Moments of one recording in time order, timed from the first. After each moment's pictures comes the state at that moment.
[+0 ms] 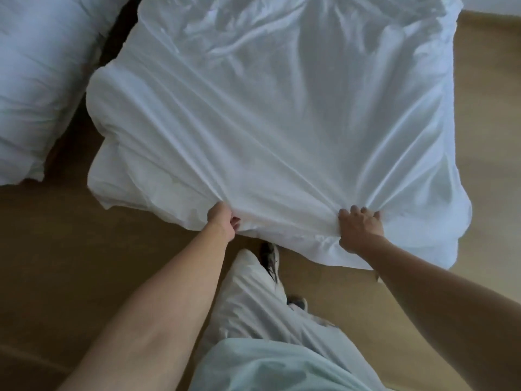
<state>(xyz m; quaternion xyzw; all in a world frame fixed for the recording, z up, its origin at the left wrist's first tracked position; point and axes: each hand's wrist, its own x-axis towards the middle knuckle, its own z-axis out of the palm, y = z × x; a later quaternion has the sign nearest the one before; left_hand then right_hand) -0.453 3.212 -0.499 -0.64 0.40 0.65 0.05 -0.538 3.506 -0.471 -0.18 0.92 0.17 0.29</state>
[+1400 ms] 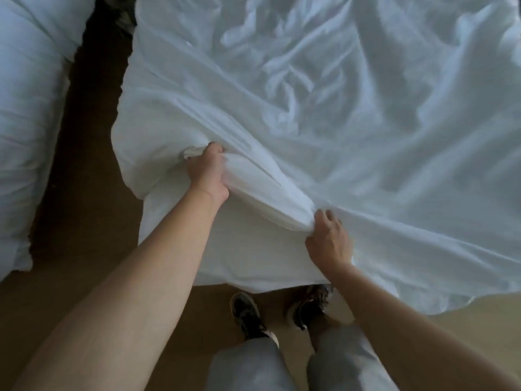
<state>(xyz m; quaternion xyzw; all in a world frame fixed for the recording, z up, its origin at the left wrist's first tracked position) -0.615 2.787 -0.507 -0.46 0.48 0.75 -0.01 -0.512 3.032 -0.564 0.01 0.98 -0.13 0.13</state>
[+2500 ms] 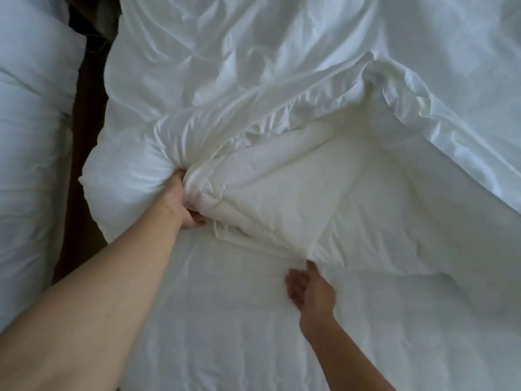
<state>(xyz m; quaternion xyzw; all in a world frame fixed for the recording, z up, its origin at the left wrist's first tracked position) -0.871 2.725 -0.586 -0.60 0.47 0.61 0.21 -0.721 2.991 -0.627 0.57 0.42 -0.66 0.25</state>
